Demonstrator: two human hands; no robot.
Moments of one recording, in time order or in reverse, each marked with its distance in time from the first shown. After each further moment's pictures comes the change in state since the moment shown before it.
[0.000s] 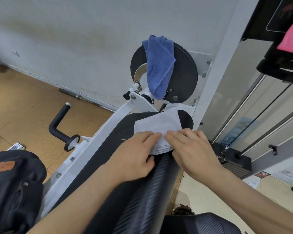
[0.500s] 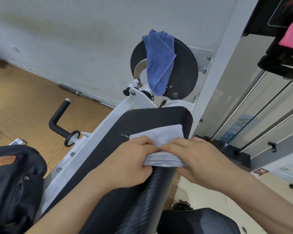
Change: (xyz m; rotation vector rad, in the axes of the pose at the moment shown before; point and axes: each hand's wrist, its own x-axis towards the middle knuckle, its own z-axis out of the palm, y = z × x) left_hand -0.023 0.025 -0.031 -0.238 -0.126 -0.043; right_hand -0.010 -0.001 -0.048 0.262 -0.360 -0.131
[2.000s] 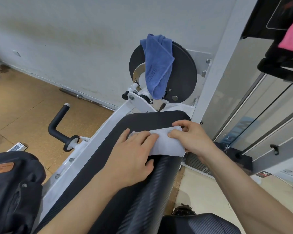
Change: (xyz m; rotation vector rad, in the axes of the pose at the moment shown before) left_hand 0.024 -0.019 0.022 0.483 0.240 -0.003; right_hand 0.061 0.041 0.019 1.105 0.268 0.816
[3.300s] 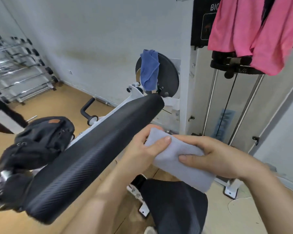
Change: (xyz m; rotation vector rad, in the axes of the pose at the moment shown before) left_hand -0.108 0.320 -0.077 -1.124 0.228 -0.416; right_hand -0.273 0.087 -0.216 -0.320 -0.669 -0.659
